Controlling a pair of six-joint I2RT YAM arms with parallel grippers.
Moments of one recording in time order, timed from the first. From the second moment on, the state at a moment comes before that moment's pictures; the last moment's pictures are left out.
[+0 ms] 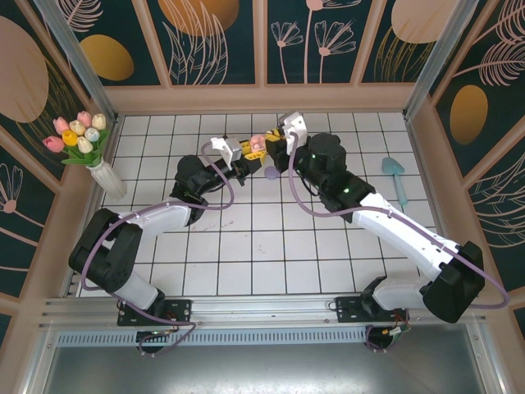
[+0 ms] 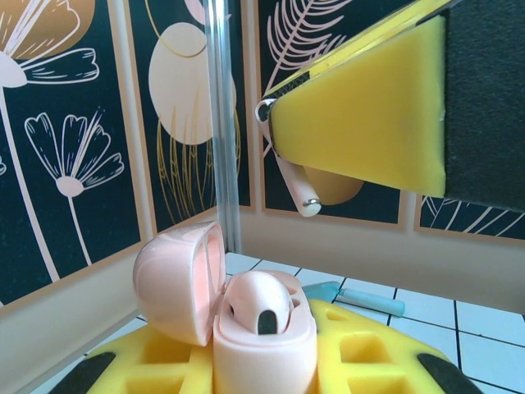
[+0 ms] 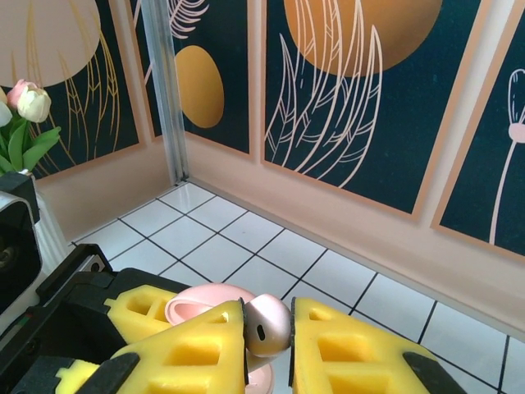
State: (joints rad) left arm -0.53 1.57 0.80 1.02 0.57 -0.11; right arm 0.76 1.28 1.12 0.07 0.05 -0.03
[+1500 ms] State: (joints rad) left arm -0.53 1.57 0.80 1.01 0.57 -0.11; right arm 0.79 1.31 1.10 0.07 0.11 -0.08
